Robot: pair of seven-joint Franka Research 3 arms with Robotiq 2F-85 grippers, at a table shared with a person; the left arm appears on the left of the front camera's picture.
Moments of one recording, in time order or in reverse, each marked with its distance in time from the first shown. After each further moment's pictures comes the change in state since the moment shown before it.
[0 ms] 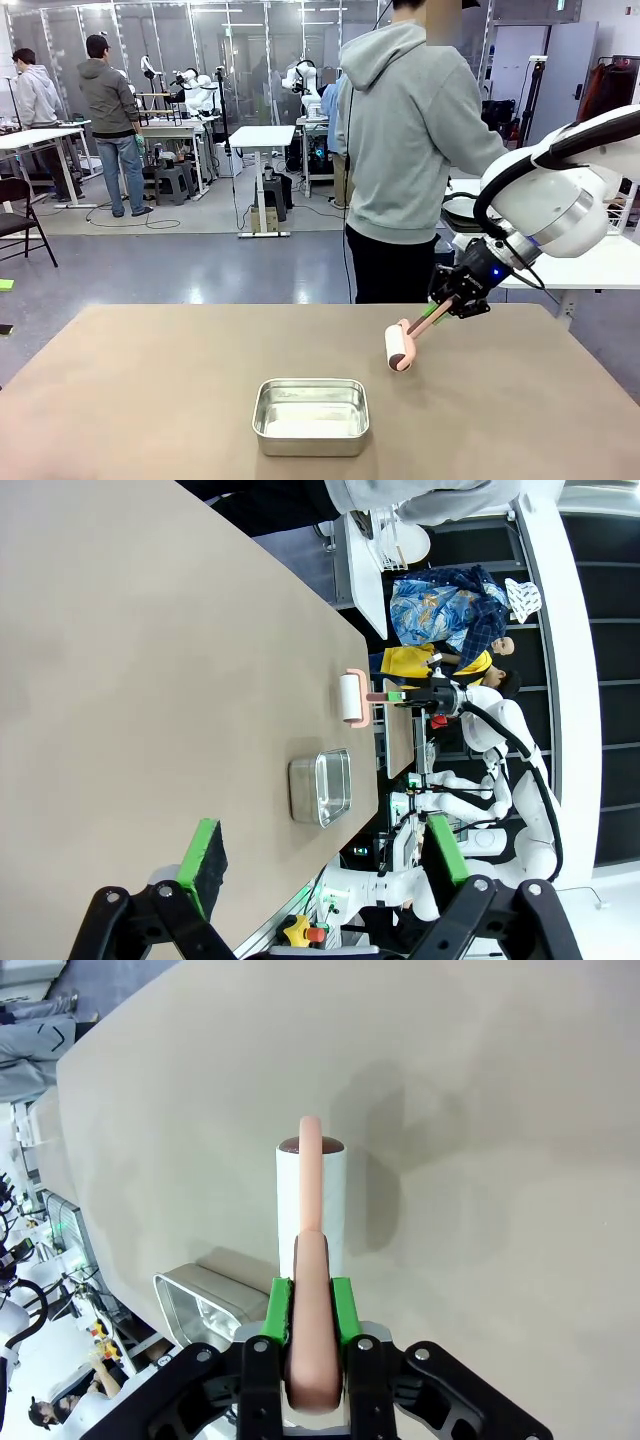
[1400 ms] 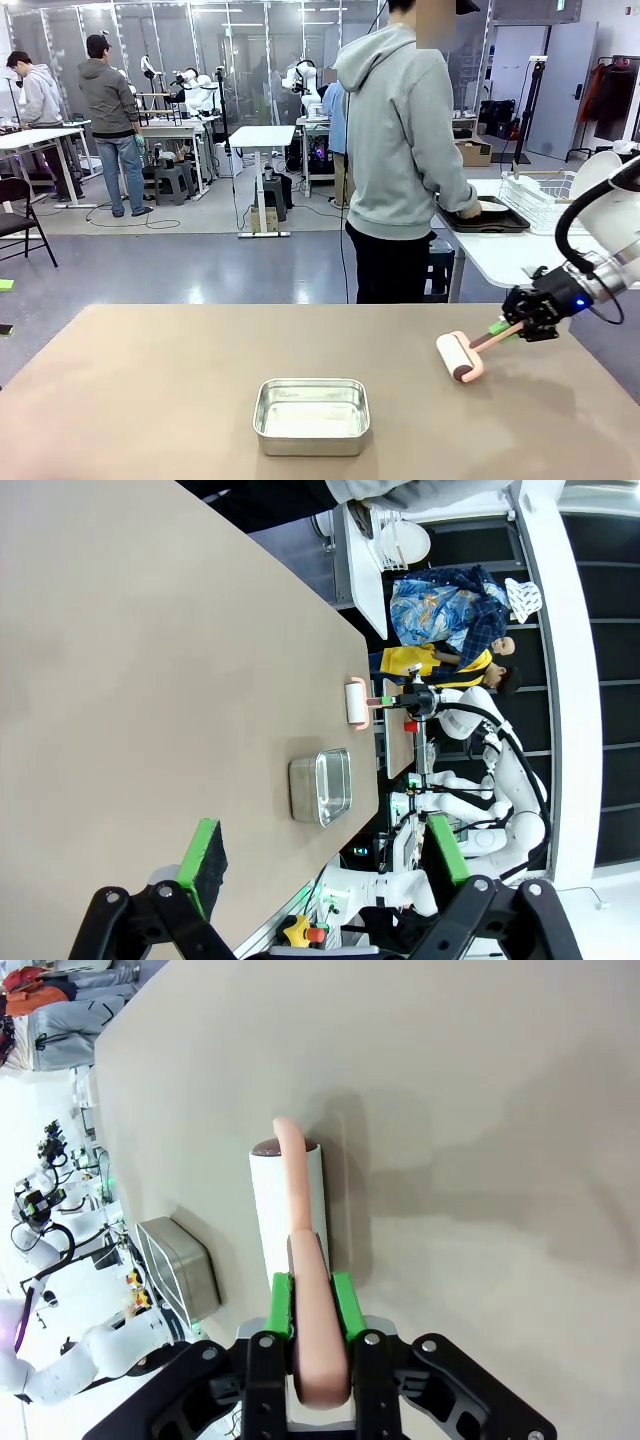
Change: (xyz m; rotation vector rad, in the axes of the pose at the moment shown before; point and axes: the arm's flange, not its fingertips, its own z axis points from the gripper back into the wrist) left arm 0.000 0.000 0.000 0.000 0.000 0.000; right arm 0.040 -0.181 0.056 0.192 0.063 0.033
